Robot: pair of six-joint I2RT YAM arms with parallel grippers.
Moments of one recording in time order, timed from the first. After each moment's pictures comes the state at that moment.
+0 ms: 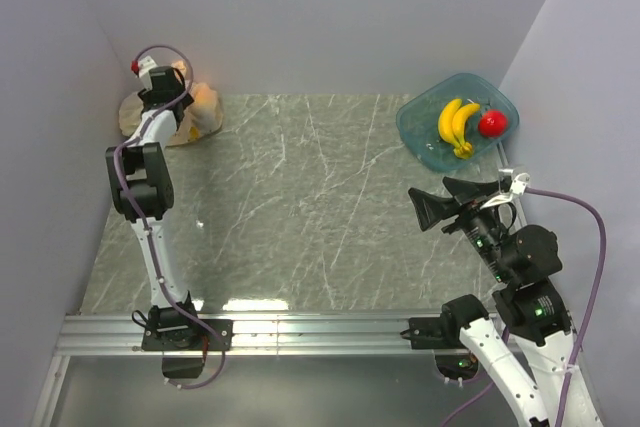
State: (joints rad) left arm 0.13 2.24 1.84 -0.06 -0.32 -0.46; right arm 0.34 0.35 0.78 -0.32 -0.13 0.35
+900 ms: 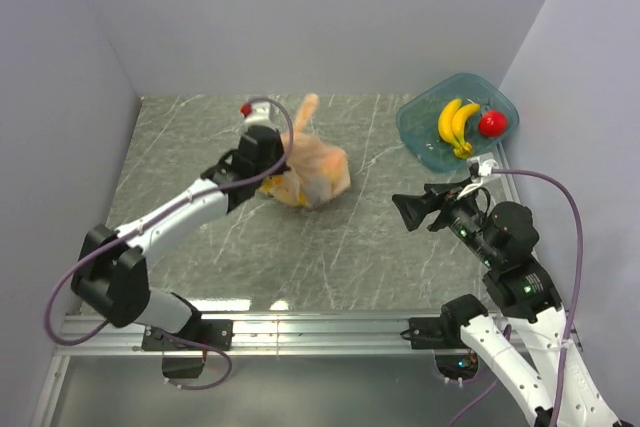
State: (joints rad) left arm -0.55 1.46 1.10 -0.13 -0.29 -0.52; right arm 0.37 0.48 0.79 -0.40 -0.18 0.35
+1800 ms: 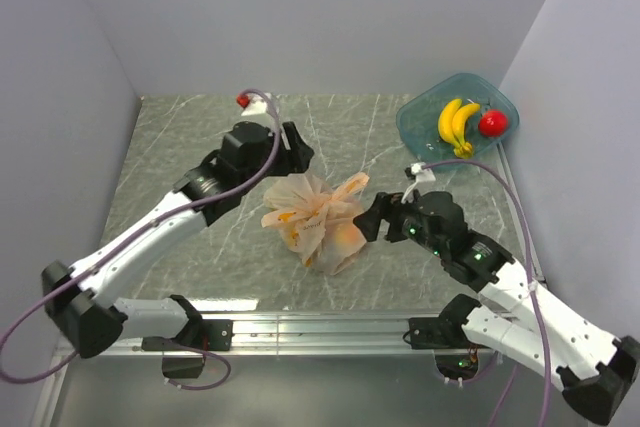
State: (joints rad) left arm -0.74 1.23 1.21 -0.31 -0.23 -0.58; right arm 0.70 0.72 0.68 -0.39 0.02 0.55
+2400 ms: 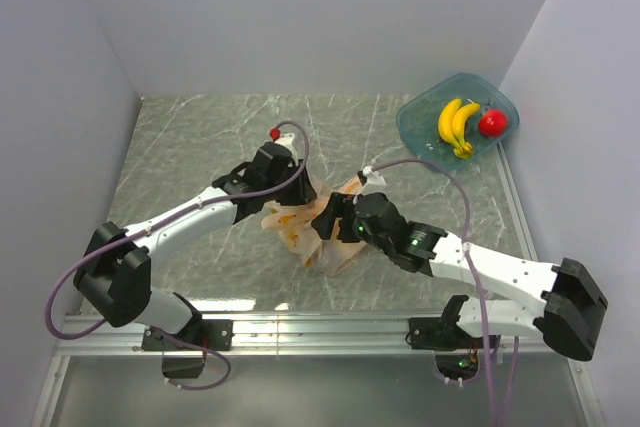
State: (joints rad) left arm -0.68 1.44 1.03 -0.24 0.04 -0.62; right arm 0.96 1.12 0.71 -0.10 0.23 0.83
